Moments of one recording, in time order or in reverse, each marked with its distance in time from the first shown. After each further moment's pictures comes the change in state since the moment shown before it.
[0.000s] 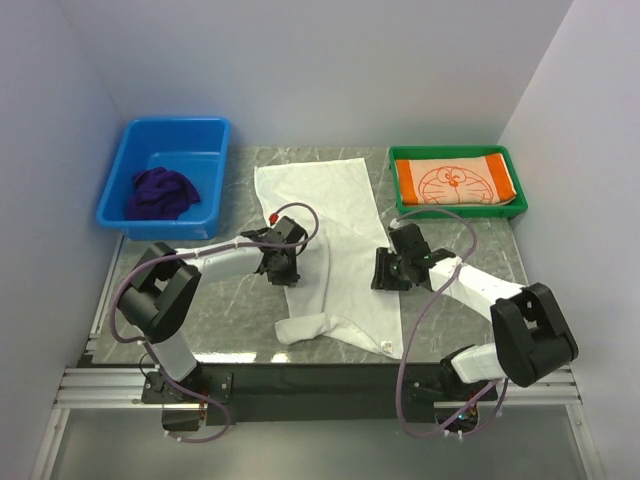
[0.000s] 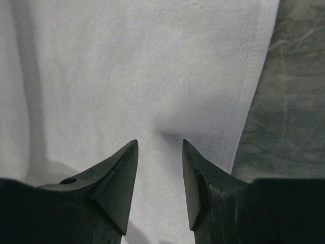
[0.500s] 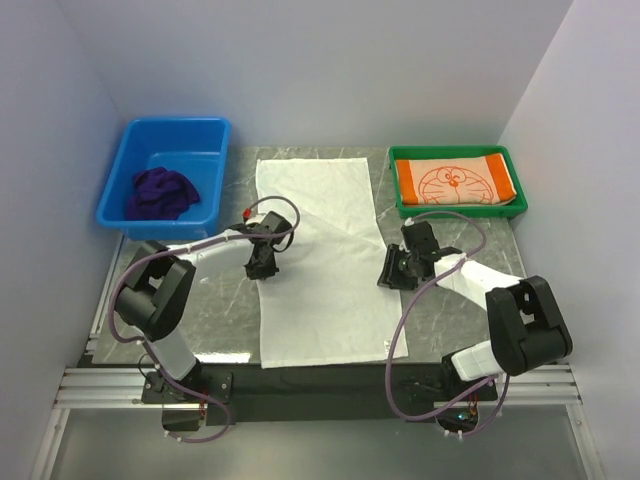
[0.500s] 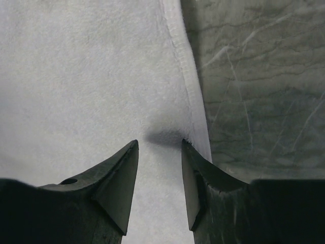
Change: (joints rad) left arm 0.093 0.000 0.013 -0.146 -0.253 -0.047; right arm -0.122 0.059 -0.011 0.028 -0.048 0.058
